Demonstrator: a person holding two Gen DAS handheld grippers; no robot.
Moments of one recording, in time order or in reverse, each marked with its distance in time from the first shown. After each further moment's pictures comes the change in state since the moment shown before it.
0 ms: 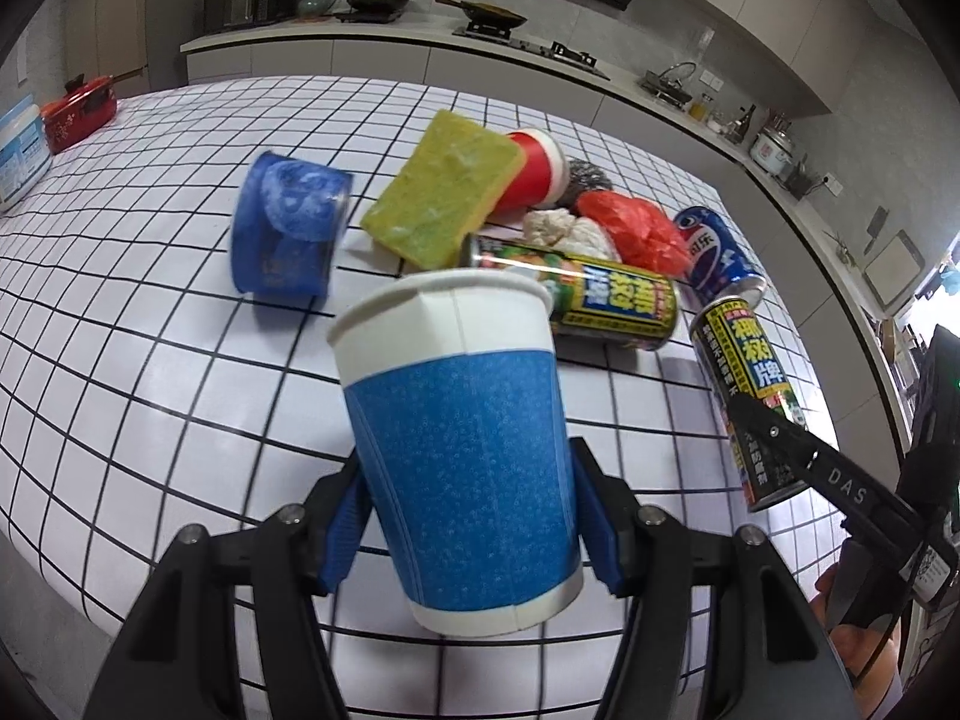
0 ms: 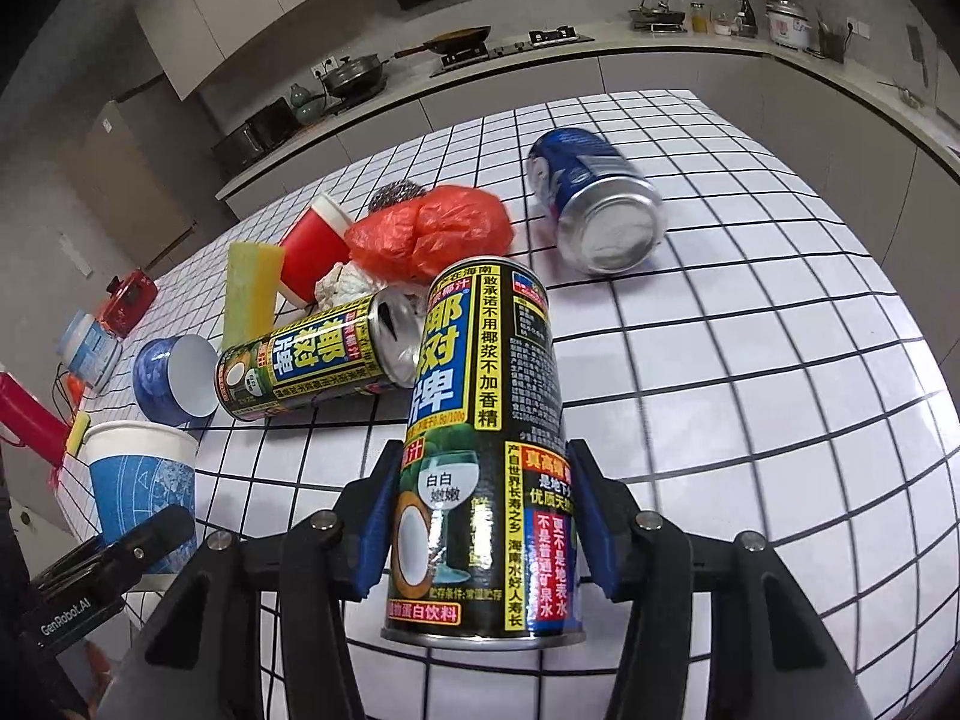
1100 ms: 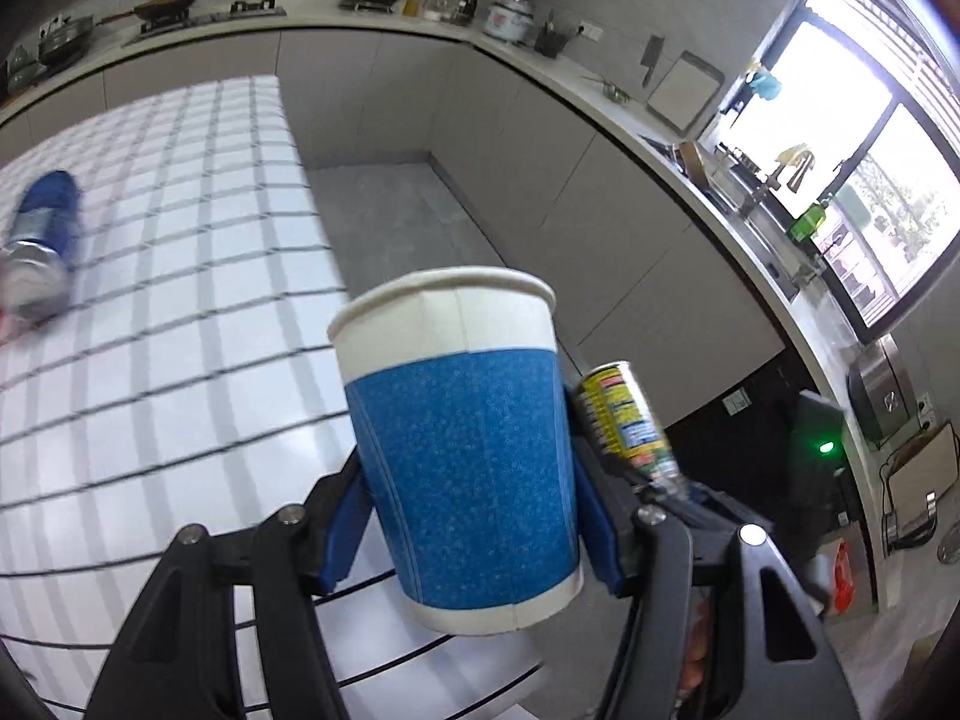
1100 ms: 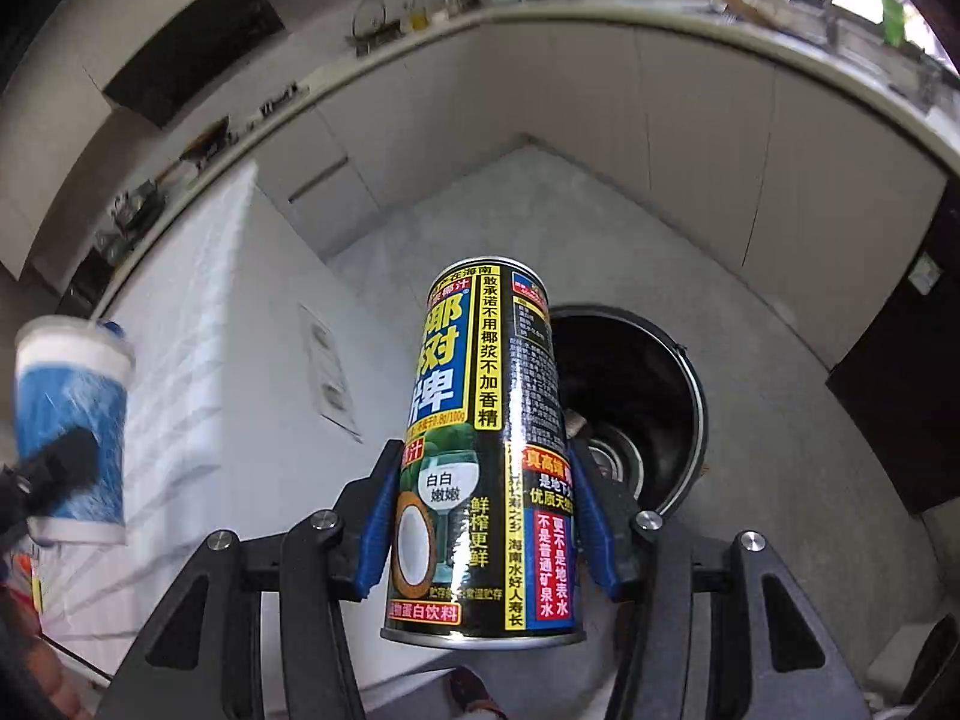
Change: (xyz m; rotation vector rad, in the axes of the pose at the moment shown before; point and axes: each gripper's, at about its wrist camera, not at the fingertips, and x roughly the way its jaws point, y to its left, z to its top) left arm 0.098 -0.410 -0.044 0.374 0.182 -0.391; right arm -0.120 -0.407 -0.044 0.390 -0.020 -0.258
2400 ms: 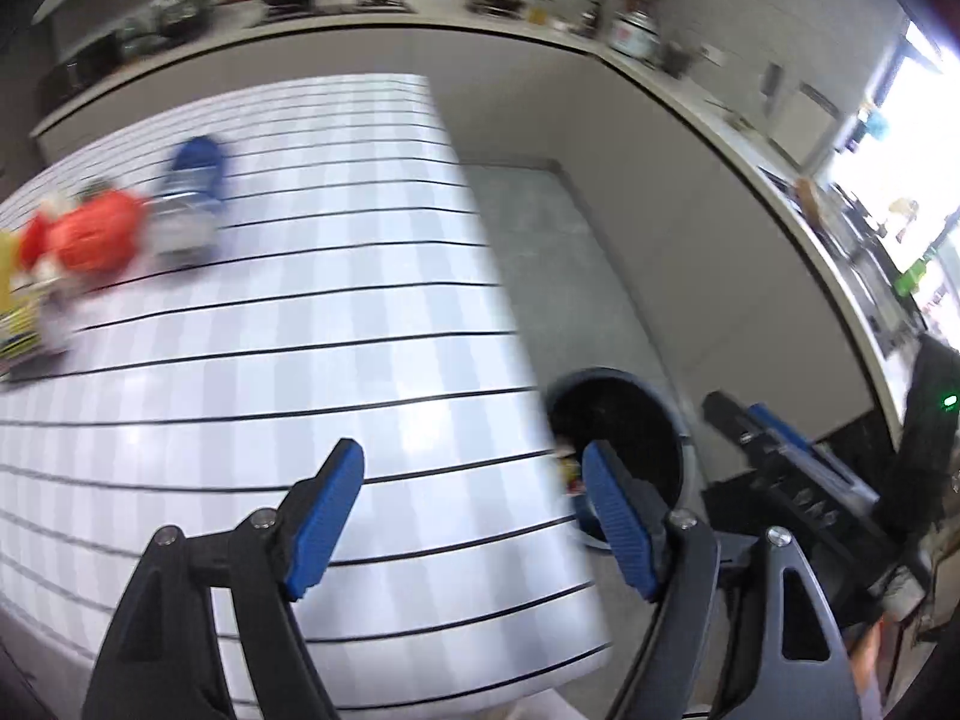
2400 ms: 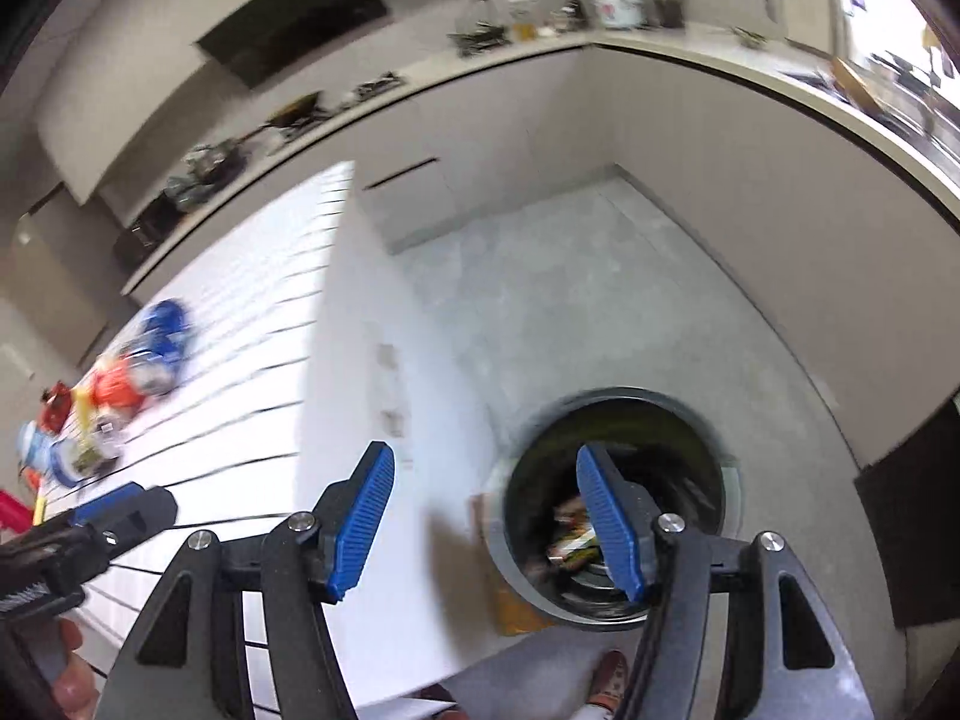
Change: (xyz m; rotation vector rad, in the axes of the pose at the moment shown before) left arm -0.066 0.010 -0.022 -0.166 -0.048 0.307; right arm -0.034 0.061 0.042 -0.206 -0.056 0.122
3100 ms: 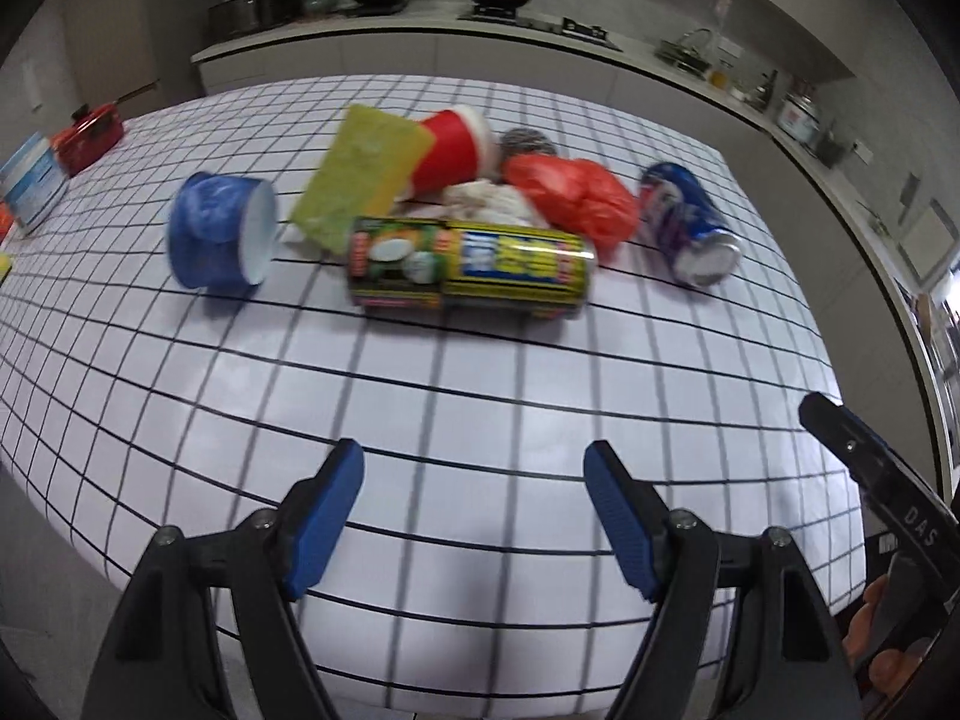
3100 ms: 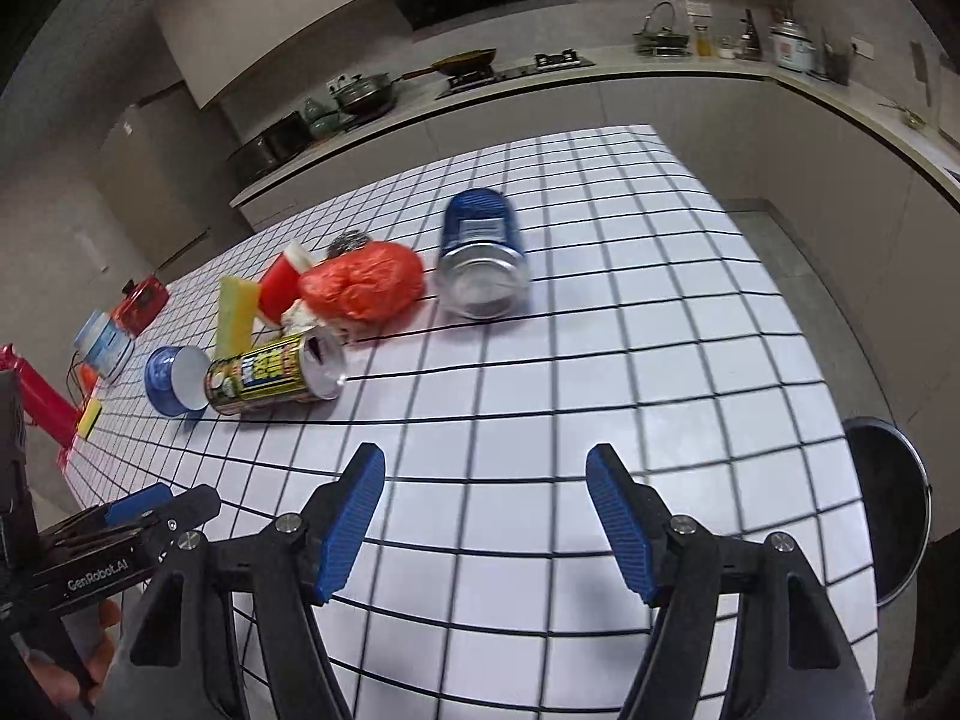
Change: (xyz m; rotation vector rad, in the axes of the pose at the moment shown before) left arm -0.066 0.272 -0.041 -0.237 -0.050 0.218; right arm 0.043 0.293 -0.059 -0.239 0.041 0.180
